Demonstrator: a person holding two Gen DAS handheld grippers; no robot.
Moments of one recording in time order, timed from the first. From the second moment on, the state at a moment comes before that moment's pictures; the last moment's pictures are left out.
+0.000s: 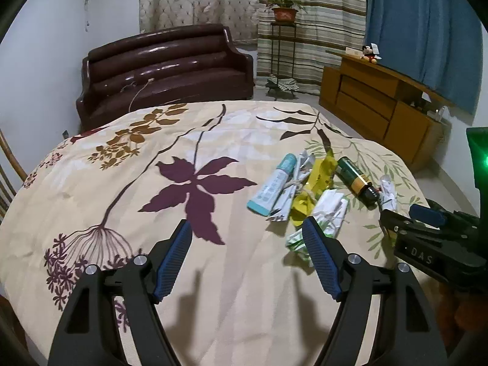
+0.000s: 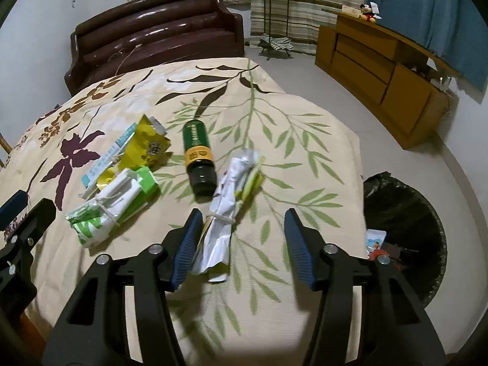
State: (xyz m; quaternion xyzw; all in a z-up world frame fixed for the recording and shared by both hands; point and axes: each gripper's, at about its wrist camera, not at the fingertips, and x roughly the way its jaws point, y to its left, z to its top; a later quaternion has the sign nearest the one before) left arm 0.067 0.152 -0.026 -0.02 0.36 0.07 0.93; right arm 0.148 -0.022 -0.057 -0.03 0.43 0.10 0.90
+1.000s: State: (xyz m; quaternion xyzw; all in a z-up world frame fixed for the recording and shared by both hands) left arm 0.110 0.112 -0.052 0.01 0.42 -0.03 0.90; right arm 0.139 -0.053 -0.058 0.00 0.42 0.12 0.90
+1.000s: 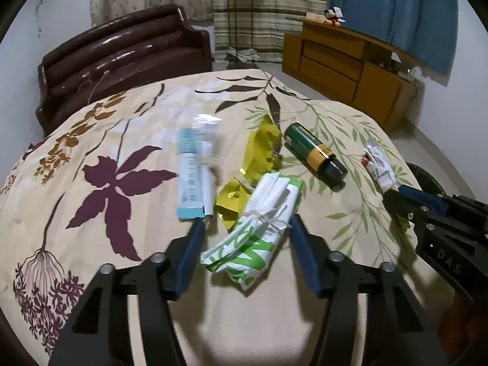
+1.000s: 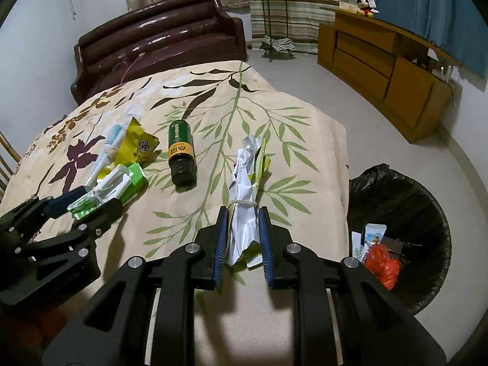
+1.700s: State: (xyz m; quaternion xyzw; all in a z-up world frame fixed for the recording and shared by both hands) left arm 0.083 0.115 -0.041 -0.02 0.40 -0.04 0.91; right arm 0.137 -0.055 -0.057 0.00 0.42 0.12 0.90
